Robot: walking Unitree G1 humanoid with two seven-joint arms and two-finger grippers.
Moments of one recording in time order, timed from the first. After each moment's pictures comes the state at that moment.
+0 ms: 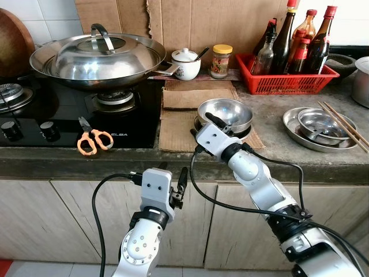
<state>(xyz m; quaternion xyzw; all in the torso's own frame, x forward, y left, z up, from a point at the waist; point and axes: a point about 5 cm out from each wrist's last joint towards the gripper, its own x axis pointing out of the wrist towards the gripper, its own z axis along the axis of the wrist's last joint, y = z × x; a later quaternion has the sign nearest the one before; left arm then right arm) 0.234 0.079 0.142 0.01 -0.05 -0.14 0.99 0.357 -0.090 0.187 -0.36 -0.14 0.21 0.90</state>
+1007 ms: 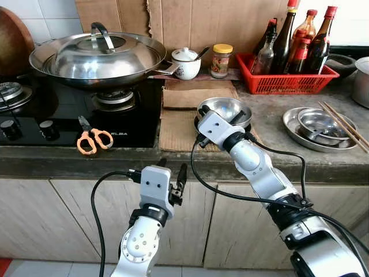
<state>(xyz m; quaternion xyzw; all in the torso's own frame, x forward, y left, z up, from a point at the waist) 0.237 0.080 0.147 0.01 -0.07 -0.13 0.99 0.365 -0.090 0.209 -0.36 -0.19 0.18 0.89</state>
